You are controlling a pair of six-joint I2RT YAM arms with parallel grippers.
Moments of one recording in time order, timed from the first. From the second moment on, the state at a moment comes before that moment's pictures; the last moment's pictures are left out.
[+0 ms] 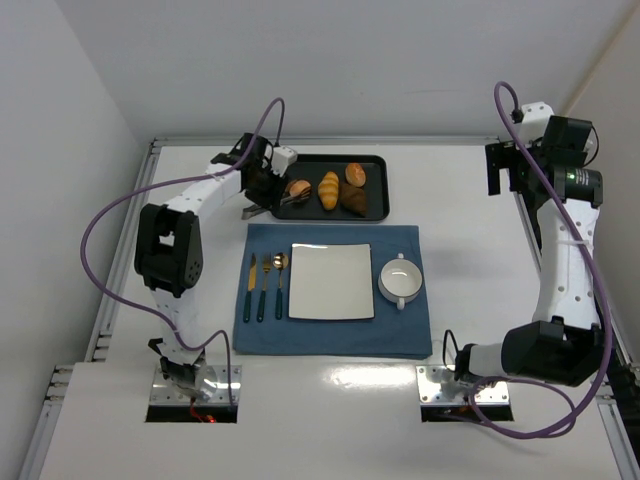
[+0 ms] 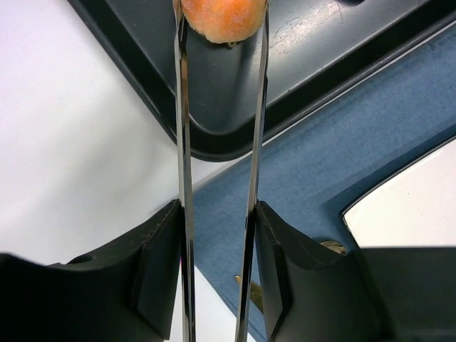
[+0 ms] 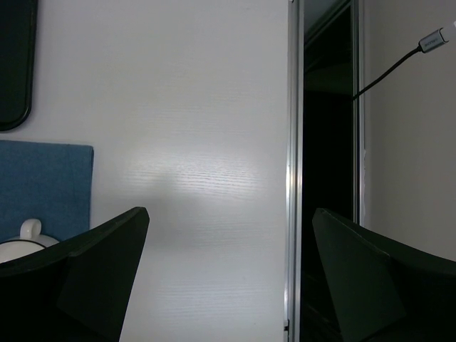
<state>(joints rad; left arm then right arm) -0.27 1.98 1.61 -0.64 0.18 0.25 -0.26 1.36 1.52 -0.80 -0.04 -0.35</state>
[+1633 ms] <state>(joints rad) -0.69 1.39 1.16 -0.86 0.20 0.31 -0.26 1.44 1.50 -0.79 0.00 -0.47</state>
